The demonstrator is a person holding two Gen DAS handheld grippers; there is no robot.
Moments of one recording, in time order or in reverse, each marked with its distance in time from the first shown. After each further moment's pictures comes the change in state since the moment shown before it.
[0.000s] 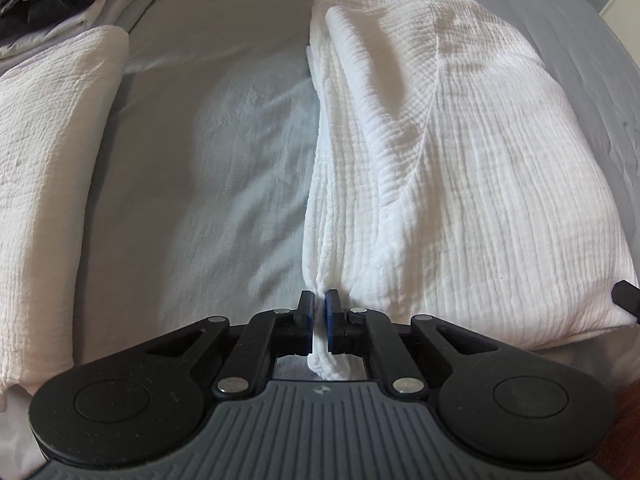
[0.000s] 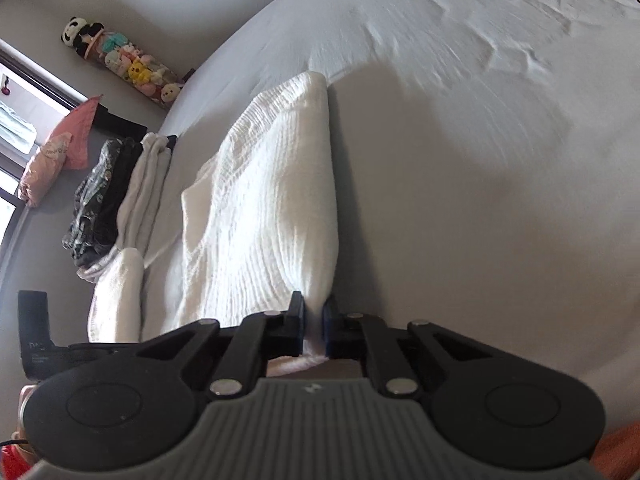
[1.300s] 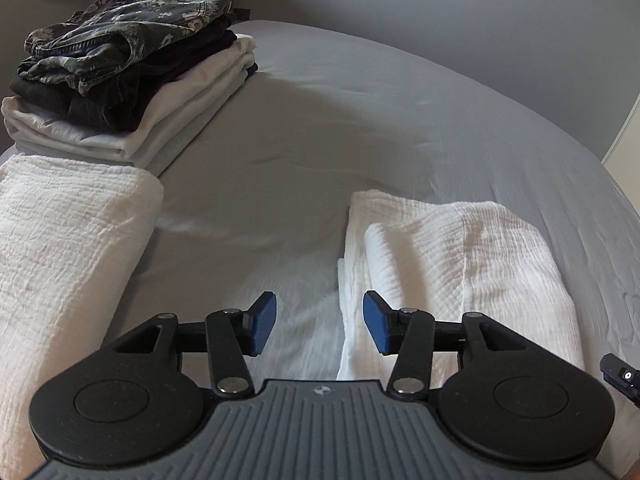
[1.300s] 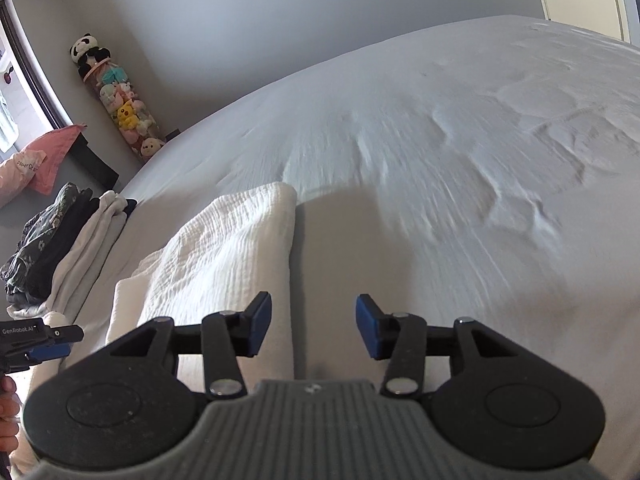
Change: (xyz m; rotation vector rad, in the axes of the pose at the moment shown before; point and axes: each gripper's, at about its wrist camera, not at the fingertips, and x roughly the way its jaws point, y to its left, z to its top) left arm -0.023 0.030 0.055 -0.194 -0.506 -0.054; right arm 0.044 -0.002 0.069 -0.163 -0.316 -0.099
